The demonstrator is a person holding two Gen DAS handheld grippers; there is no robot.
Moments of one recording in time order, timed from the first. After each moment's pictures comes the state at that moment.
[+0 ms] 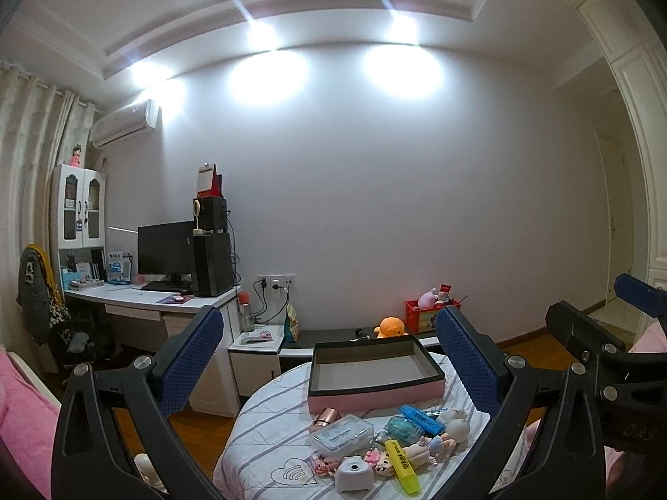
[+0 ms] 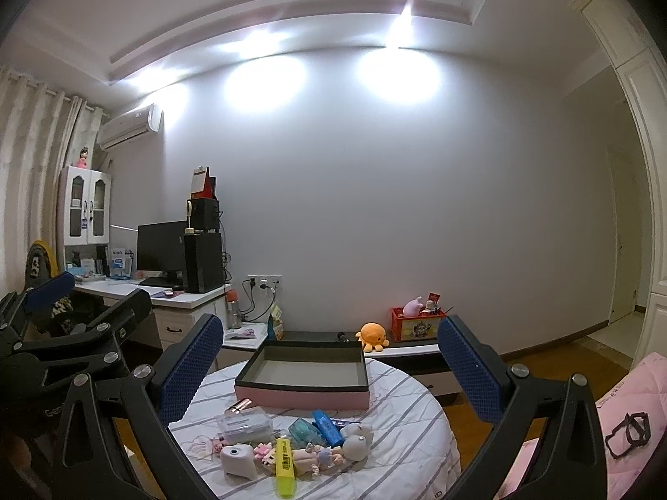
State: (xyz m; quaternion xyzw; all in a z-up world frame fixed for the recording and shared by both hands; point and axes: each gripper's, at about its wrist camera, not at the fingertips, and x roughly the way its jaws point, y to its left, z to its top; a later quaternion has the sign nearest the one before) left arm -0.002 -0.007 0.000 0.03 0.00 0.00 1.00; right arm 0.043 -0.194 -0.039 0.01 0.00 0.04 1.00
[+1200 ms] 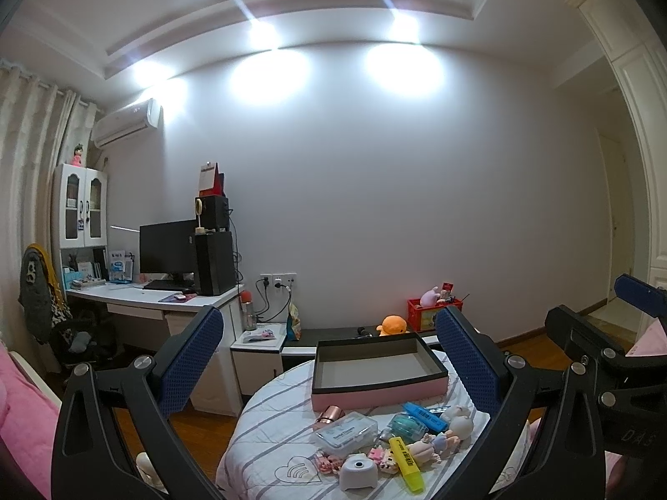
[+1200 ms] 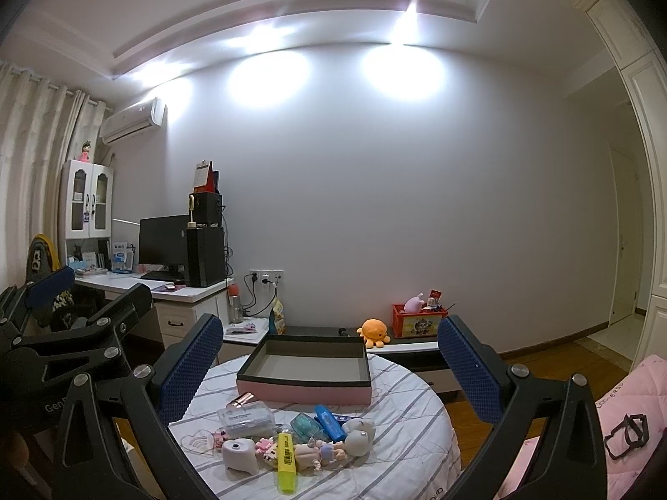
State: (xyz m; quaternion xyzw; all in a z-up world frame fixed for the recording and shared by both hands) left arm -0.006 -0.001 0.000 0.03 0.00 0.01 1.00; right arm 0.040 -0.191 -0.037 0.01 0.01 0.04 1.00
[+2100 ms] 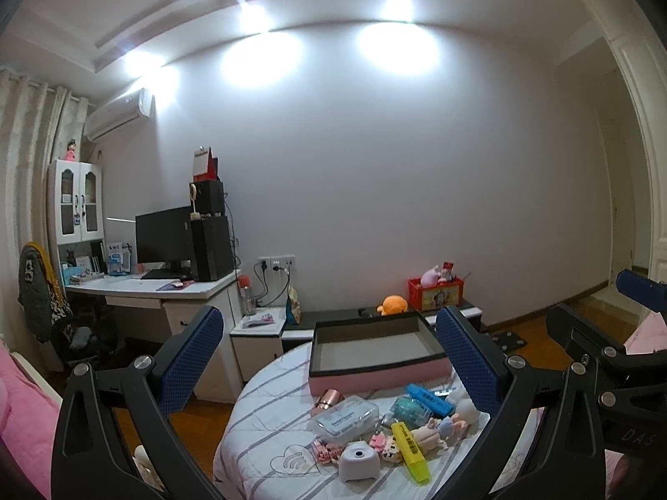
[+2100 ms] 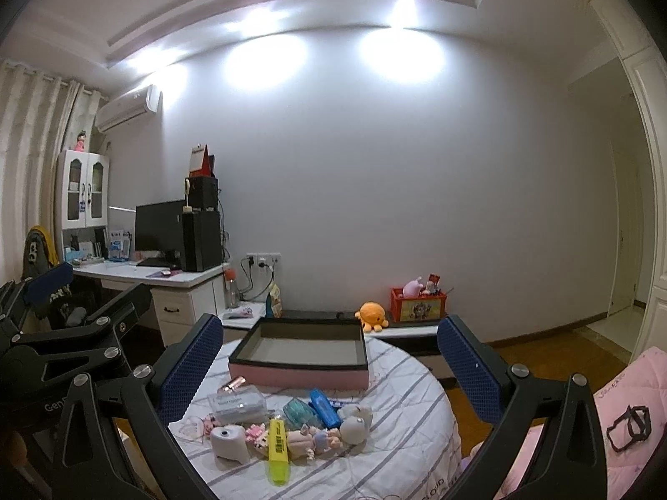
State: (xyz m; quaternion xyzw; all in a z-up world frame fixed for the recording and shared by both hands) left arm 0.026 -0.012 -0.027 0.05 0.04 0.01 1.00; right arm 0.058 -0.195 -0.054 0.01 0.04 0.04 1.00
